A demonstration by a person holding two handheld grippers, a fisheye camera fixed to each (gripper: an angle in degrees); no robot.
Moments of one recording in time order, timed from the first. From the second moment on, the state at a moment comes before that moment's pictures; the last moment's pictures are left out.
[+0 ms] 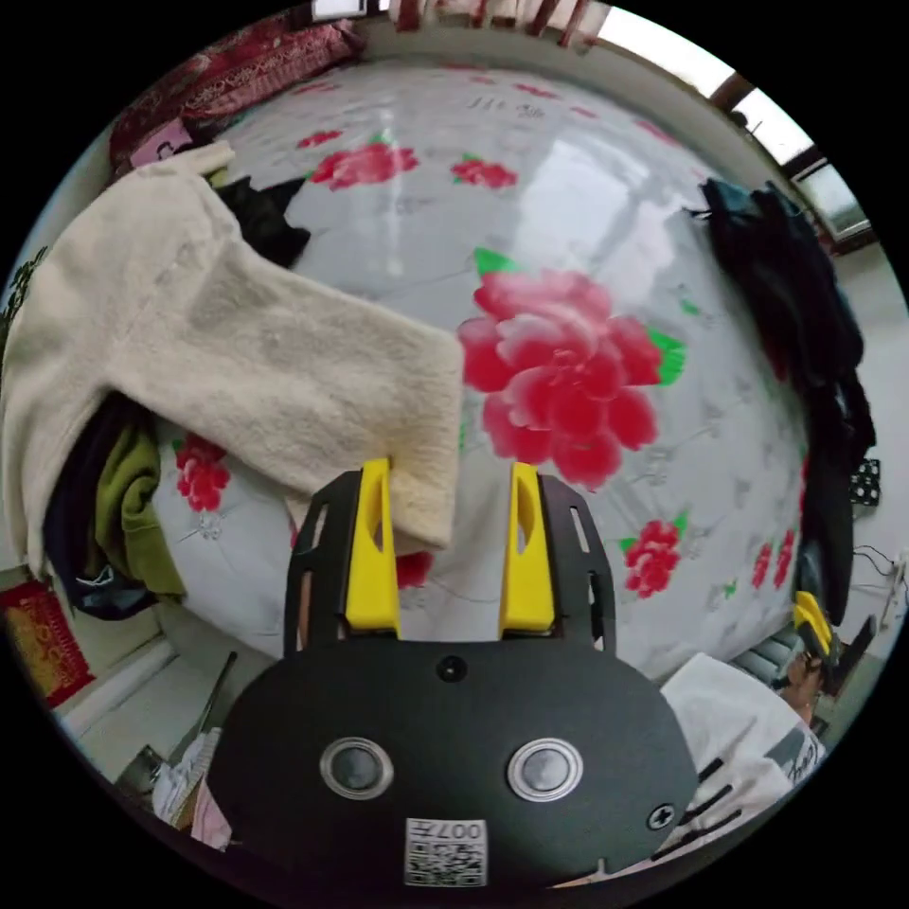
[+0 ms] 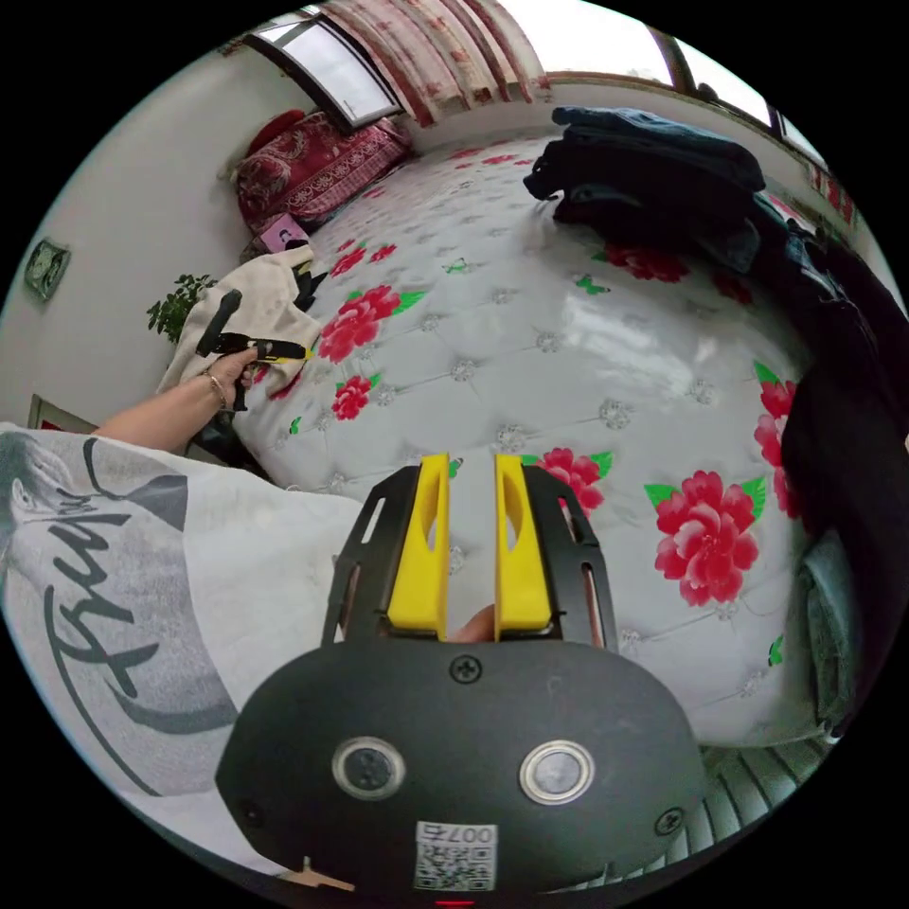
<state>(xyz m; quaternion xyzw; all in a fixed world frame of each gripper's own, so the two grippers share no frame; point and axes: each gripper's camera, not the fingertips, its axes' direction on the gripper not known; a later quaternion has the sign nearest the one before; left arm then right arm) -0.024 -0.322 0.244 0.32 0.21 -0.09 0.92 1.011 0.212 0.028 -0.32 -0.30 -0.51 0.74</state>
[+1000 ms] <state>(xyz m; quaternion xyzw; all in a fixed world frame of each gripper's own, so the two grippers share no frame) 0.033 -0.064 0.152 0.52 0.46 0.48 0.54 0.974 0.206 0.124 -0.46 -0.41 -0.39 0.69</state>
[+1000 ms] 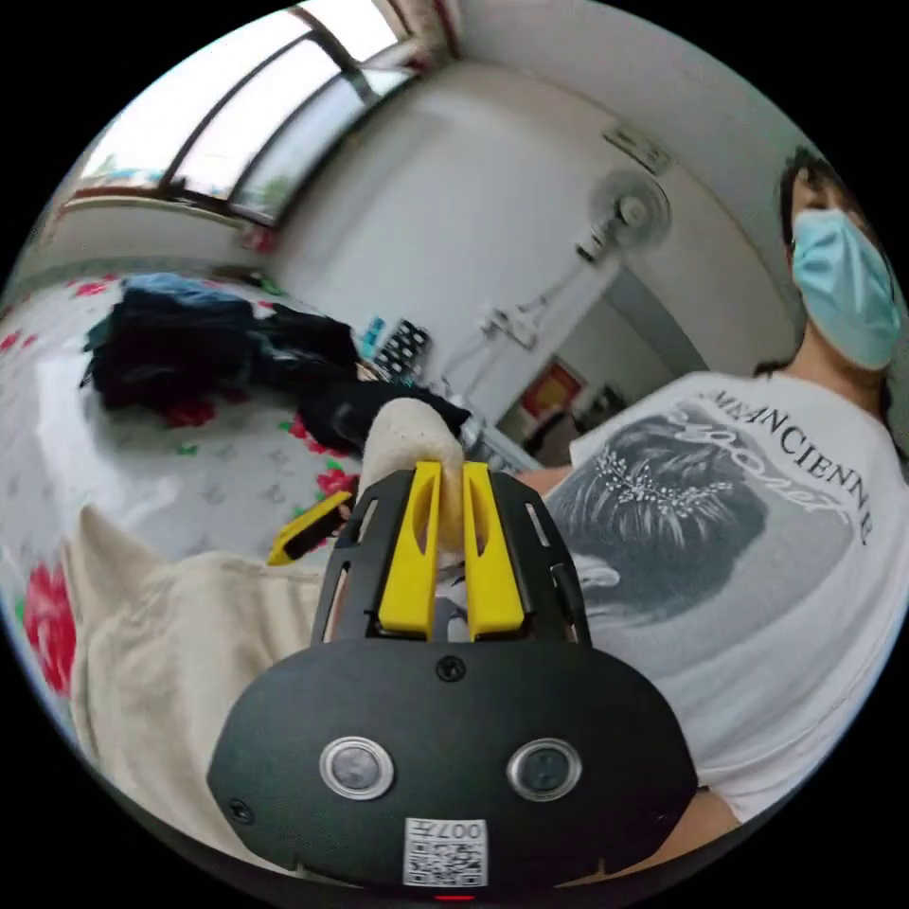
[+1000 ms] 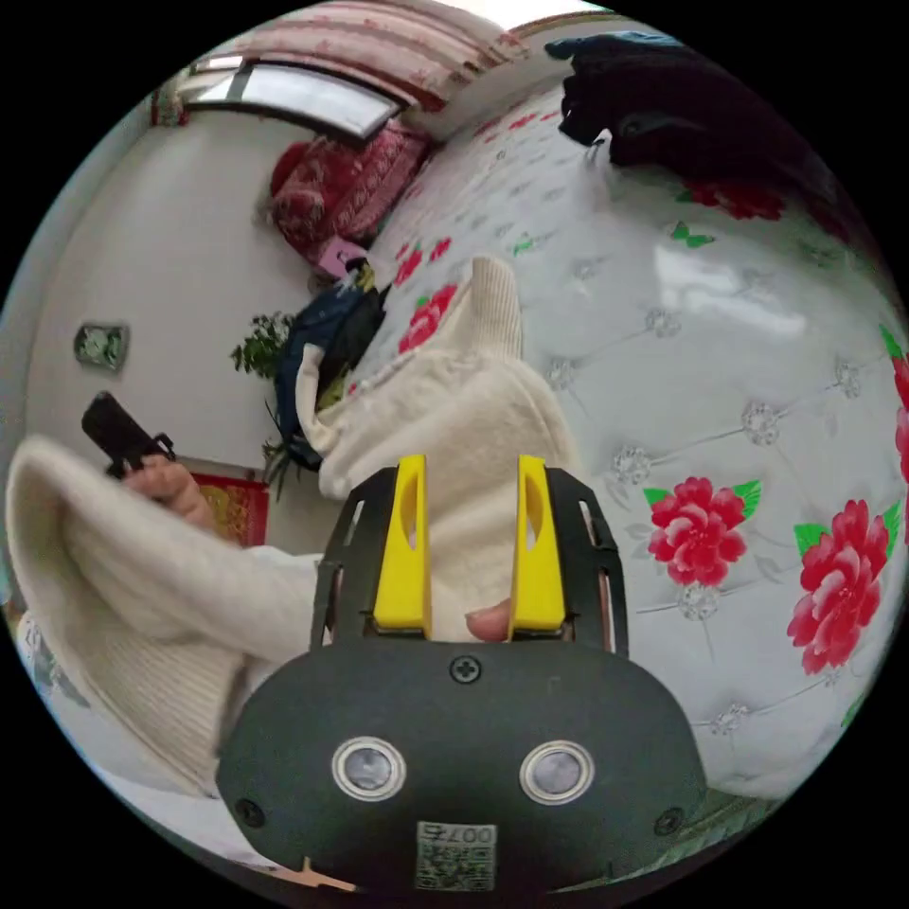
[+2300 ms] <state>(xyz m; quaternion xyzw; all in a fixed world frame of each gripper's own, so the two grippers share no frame) -0.128 -0.192 0.181 0.60 0.28 0.10 0.74 0.834 0.275 0.130 -0.46 -0.53 -0.42 0.58</state>
